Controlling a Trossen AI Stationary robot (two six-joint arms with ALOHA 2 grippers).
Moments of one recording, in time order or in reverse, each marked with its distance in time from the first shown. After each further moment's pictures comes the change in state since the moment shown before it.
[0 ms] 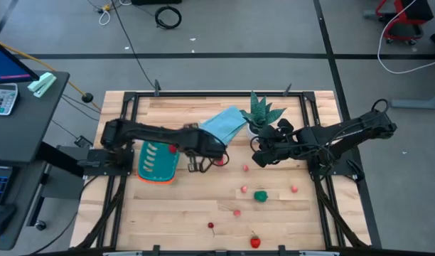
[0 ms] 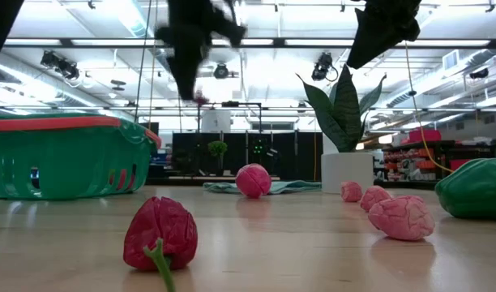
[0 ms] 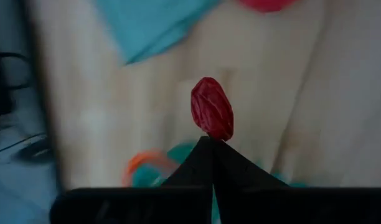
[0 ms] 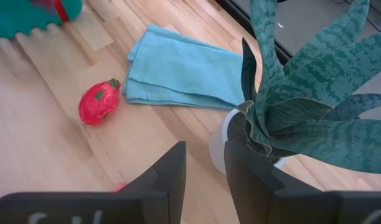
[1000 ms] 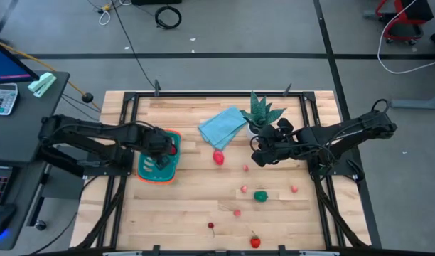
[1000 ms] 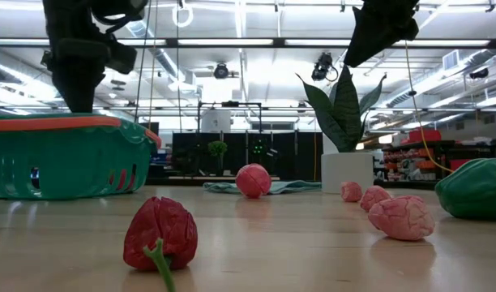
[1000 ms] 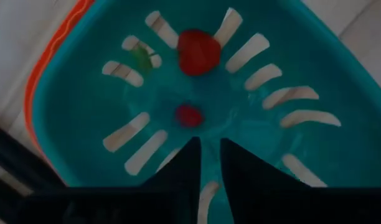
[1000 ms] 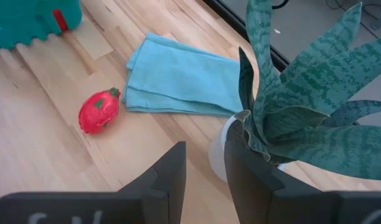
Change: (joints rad) left arm 0.045 -0.749 -0.898 0.371 0.199 -0.475; right arm 0.000 0.000 0.000 0.019 0.023 0.000
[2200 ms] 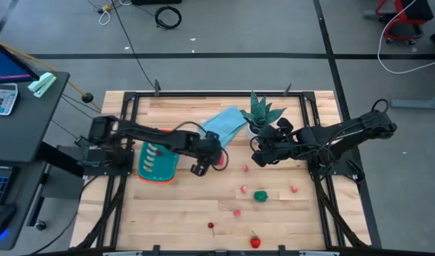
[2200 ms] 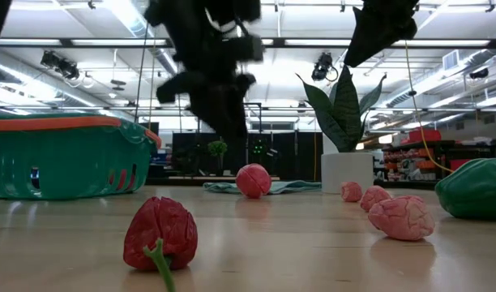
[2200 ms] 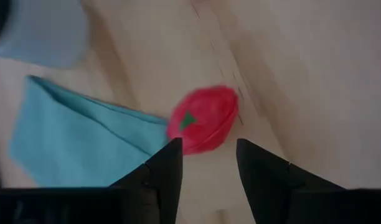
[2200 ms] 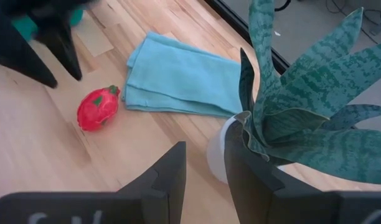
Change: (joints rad) left arm 0.001 0.638 0.414 0.548 0.023 1.216; right arm 0.000 0.000 0.000 0.000 0.000 -0.036
